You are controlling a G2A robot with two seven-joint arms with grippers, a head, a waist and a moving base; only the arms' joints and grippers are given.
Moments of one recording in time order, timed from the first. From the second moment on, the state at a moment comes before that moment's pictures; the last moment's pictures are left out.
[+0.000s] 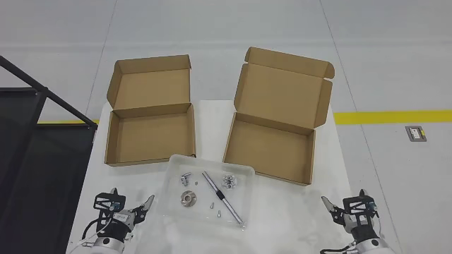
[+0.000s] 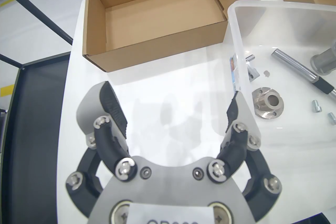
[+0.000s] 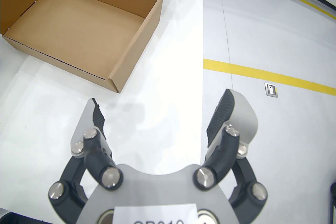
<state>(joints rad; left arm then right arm) 1.73 -1.15 -1.60 -1.80 1.33 0.00 0.01 -1.72 -1.15 1.60 -1.81 -1.35 0.00 -0.01</state>
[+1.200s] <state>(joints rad) 1.93 -1.15 -1.83 -1.95 1.19 -0.16 0.31 -1.60 -1.14 1.37 -2.27 -1.61 -0.42 0.21</state>
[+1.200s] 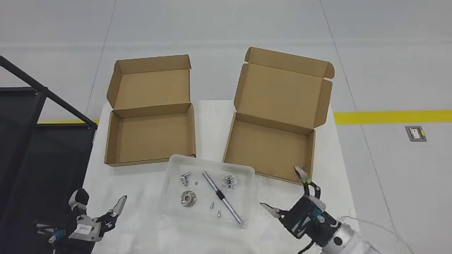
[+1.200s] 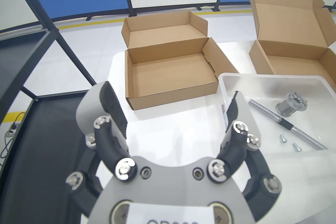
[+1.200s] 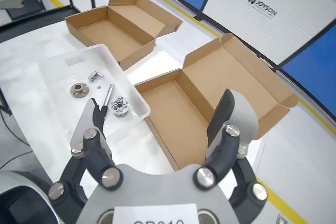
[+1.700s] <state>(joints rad) 1.93 -1.15 -1.83 -1.95 1.19 -0.16 0.31 -1.17 -1.18 1.01 -2.20 -1.37 -0.65 0.70</state>
